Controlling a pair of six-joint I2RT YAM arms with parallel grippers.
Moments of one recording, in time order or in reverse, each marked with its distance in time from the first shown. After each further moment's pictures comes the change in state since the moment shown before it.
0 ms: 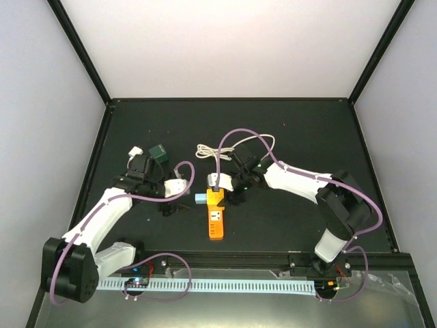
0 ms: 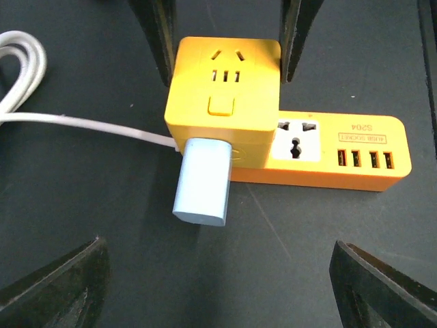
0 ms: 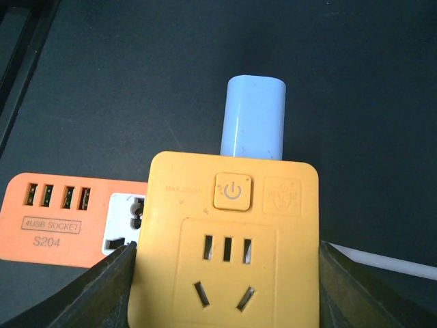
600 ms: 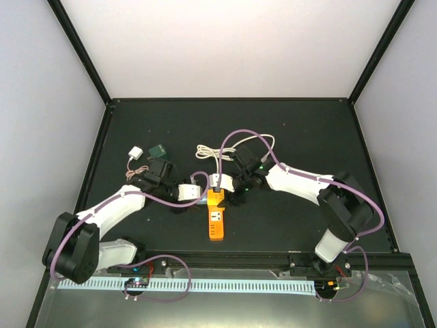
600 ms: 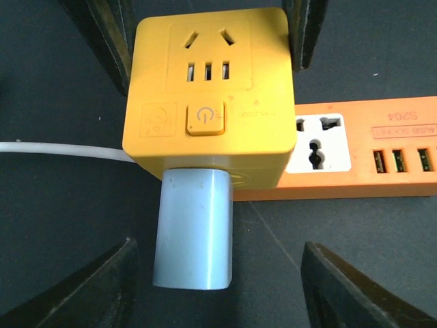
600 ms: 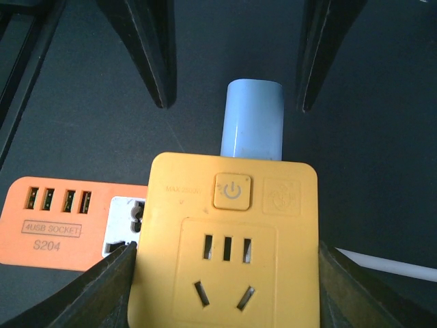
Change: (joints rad) left arm -0.178 0.157 -0.061 0.254 -0.098 -0.023; right arm -0.004 -0.024 -0.045 0.046 -0.019 0.015
